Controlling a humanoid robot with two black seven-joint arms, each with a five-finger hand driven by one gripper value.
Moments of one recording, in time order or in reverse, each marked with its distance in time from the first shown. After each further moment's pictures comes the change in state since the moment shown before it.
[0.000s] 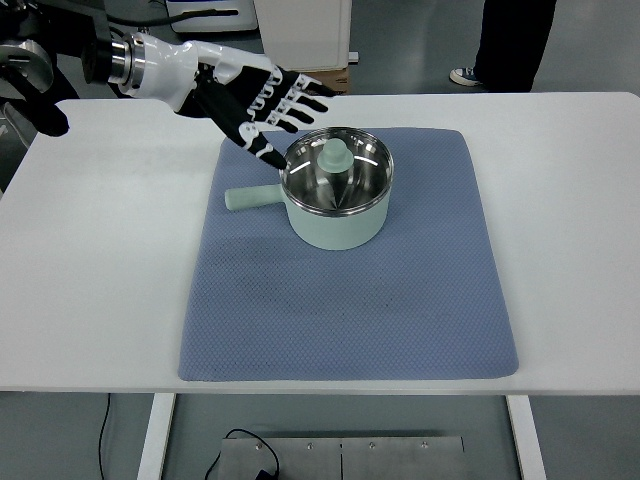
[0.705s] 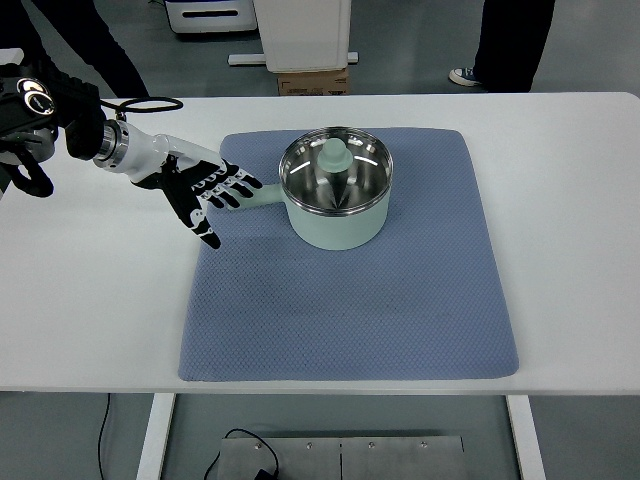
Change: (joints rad) left arm 0.152 -0.002 0.127 0.026 0.362 0.000 0.009; right arm 0.000 0.000 0.000 0.000 0.000 0.000 0.000
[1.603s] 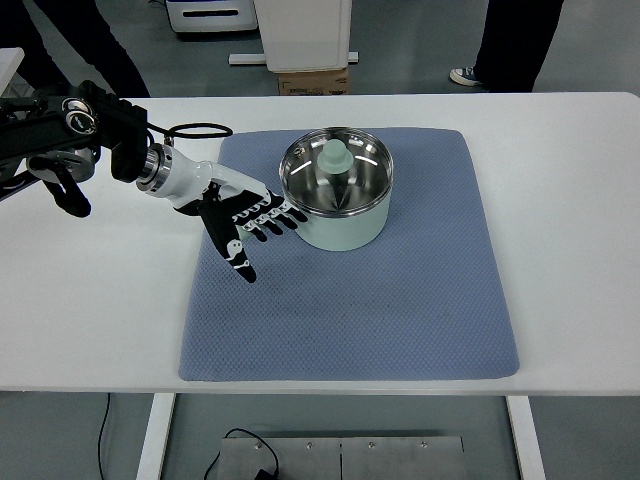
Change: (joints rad) left arm -0.001 -0.049 0.001 -0.108 -0.037 0.000 0.001; right arm 0.000 0.000 0.000 0.000 -0.001 0.000 0.000
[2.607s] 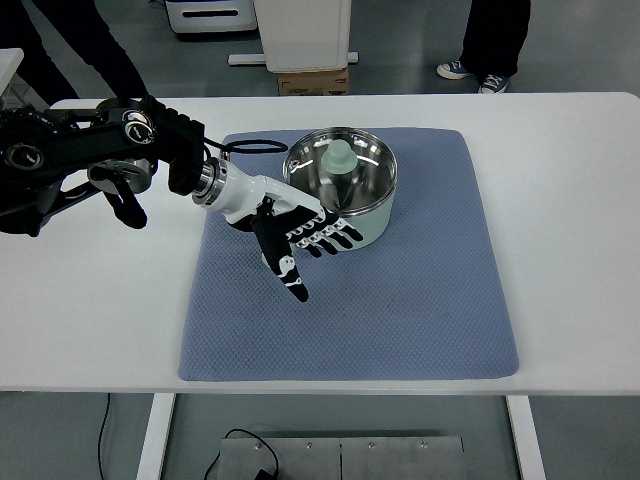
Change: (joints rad) left arm 0.021 -0.130 -0.043 -0.002 -0.061 0.000 0.001; right arm 0.000 0.000 0.000 0.000 0.001 0.000 0.000
